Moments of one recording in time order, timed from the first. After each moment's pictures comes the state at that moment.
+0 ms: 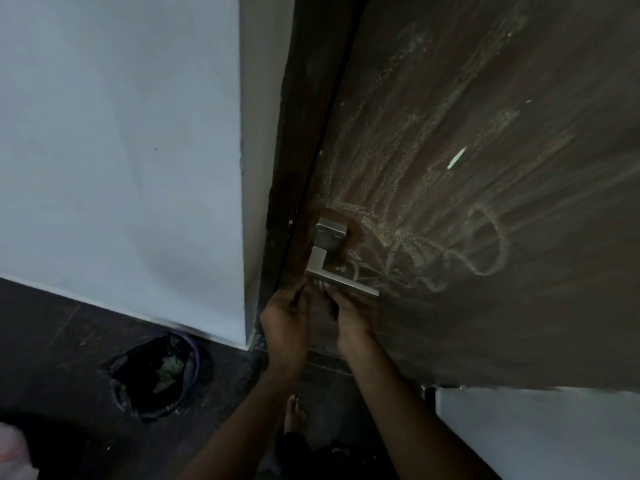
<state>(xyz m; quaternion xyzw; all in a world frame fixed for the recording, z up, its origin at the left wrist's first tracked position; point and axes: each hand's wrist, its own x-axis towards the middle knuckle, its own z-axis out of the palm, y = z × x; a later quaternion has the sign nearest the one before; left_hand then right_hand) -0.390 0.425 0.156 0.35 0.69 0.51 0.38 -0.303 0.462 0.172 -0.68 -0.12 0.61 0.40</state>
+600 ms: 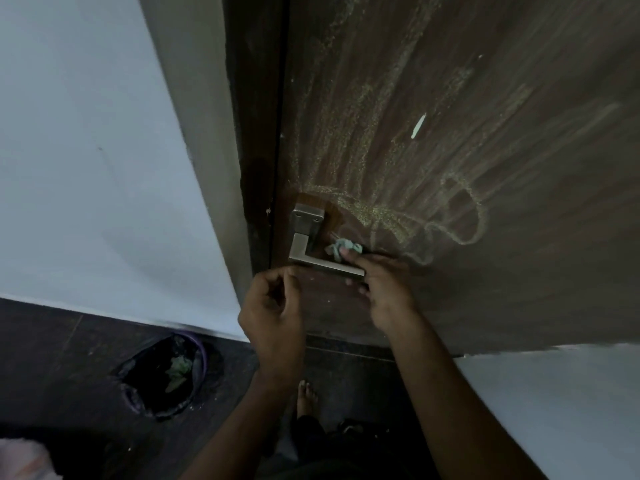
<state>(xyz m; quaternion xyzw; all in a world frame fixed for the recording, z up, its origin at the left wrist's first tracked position) -0.391 0.403 0.207 0.37 0.67 0.60 0.23 -0.250 0.476 0.222 -0.66 -0.26 0.59 0.39</state>
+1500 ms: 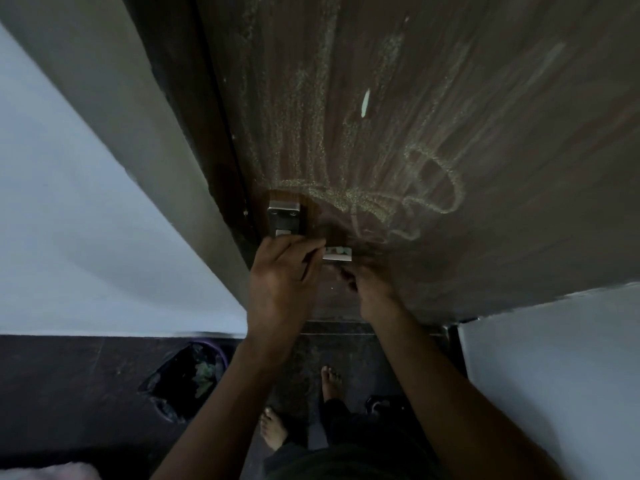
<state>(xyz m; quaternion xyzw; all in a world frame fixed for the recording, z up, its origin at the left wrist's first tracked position) -0.404 0.437 0.241 0.70 0.55 0.44 0.12 -0.253 0.462 0.192 -0.70 -0.14 0.57 0.41</state>
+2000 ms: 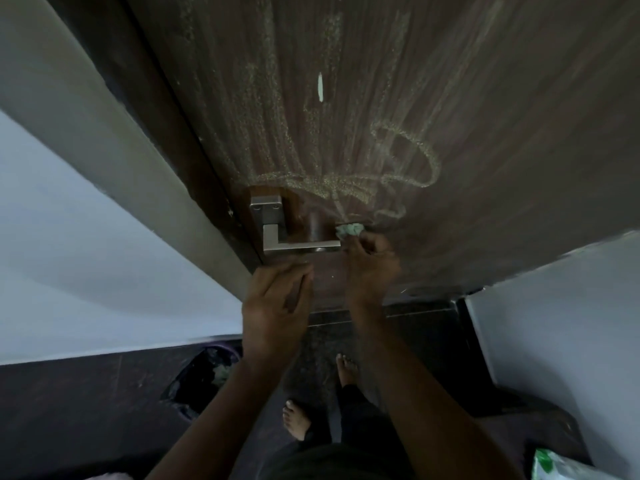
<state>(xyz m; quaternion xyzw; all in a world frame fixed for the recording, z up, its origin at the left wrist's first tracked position) -0.419 0.400 0.215 0.72 0.53 0.44 0.13 -0.273 0.448 0.179 -0.76 -0.22 0.24 0.57</state>
